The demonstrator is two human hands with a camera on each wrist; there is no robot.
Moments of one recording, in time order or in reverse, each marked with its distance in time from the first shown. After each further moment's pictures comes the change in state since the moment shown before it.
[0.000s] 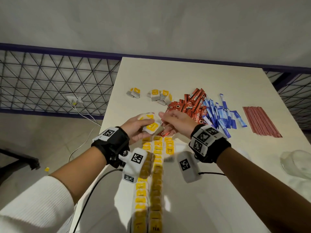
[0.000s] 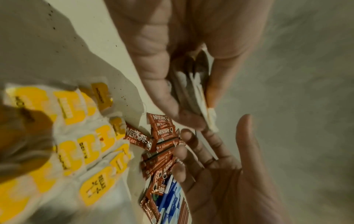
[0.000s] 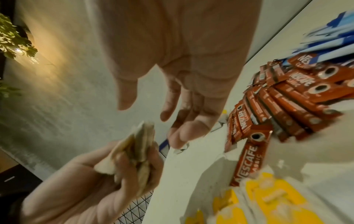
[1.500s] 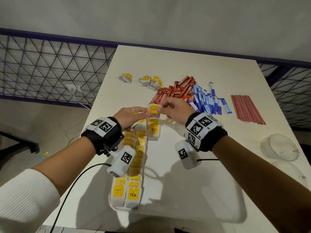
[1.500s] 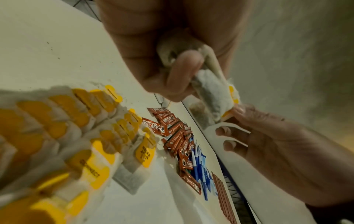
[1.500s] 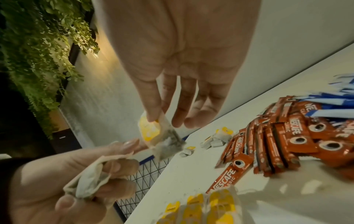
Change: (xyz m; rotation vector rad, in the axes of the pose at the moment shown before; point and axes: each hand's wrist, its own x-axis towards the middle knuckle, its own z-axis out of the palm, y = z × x) left_hand -0.032 -0.037 0.033 0.401 0.132 0.113; right_hand -0.046 0.023 -0.031 -0.314 0.073 -0.298
